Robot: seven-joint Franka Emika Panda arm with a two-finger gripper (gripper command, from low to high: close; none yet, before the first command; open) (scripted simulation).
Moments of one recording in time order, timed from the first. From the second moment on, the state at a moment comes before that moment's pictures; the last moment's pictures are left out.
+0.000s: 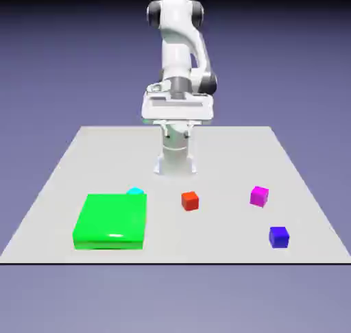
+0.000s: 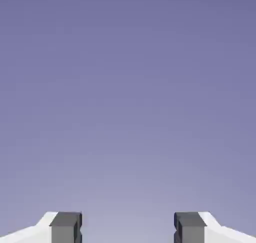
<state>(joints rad) 0.04 -0.55 -0.03 -2.81 0.05 3.04 0.70</state>
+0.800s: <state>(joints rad) 0.68 -0.34 -0.55 -2.81 1.10 2.96 -0.20</state>
